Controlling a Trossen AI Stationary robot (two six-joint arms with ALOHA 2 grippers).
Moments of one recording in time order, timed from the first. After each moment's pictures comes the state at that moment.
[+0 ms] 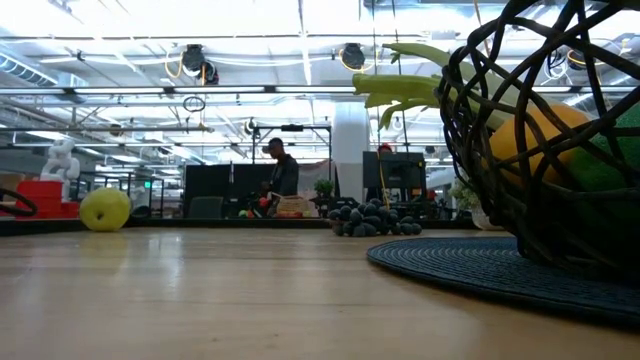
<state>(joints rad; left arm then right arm) -0.42 1.42 1.24 -0.09 -0.58 0.07 0.68 1.02 0.75 0.04 0.39 0.57</state>
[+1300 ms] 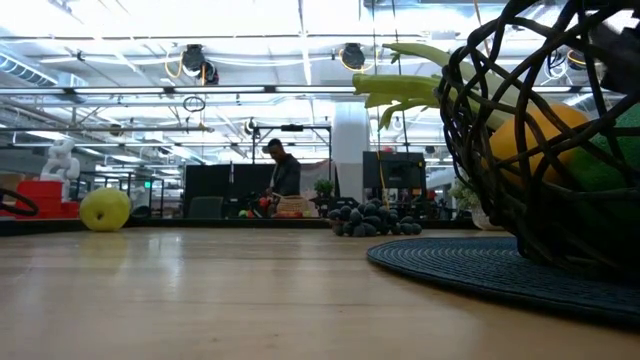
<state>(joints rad) -0.48 1.42 1.24 -0.11 -0.58 0.02 0.78 1.07 0.67 -0.50 0.34 1.17</state>
